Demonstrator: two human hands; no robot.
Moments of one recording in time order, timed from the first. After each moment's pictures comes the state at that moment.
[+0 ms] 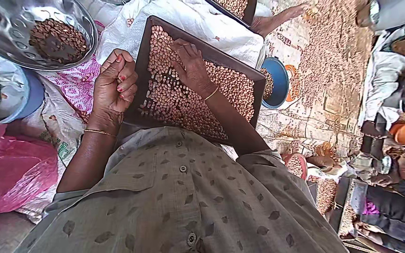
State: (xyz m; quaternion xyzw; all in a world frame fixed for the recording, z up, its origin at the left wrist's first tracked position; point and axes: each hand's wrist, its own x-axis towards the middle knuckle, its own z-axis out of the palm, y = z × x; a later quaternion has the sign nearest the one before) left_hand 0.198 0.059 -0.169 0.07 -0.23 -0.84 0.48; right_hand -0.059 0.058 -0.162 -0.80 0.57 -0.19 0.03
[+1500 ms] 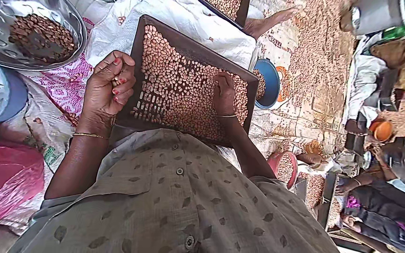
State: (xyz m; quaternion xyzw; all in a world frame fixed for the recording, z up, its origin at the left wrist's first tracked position) left_hand 0.199 0.057 -0.166 0.10 -0.31 -0.84 0.43; right_hand -0.143 0.163 -0.168 -0.63 0.73 -0.26 -0.01
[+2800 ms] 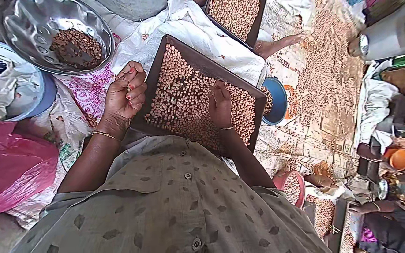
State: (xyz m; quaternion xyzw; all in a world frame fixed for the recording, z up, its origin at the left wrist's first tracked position) left_hand 0.203 0.057 -0.175 0.01 -0.16 -0.87 0.47; right_hand -0.105 0.146 -0.175 -0.69 0.69 -0.24 -0.03
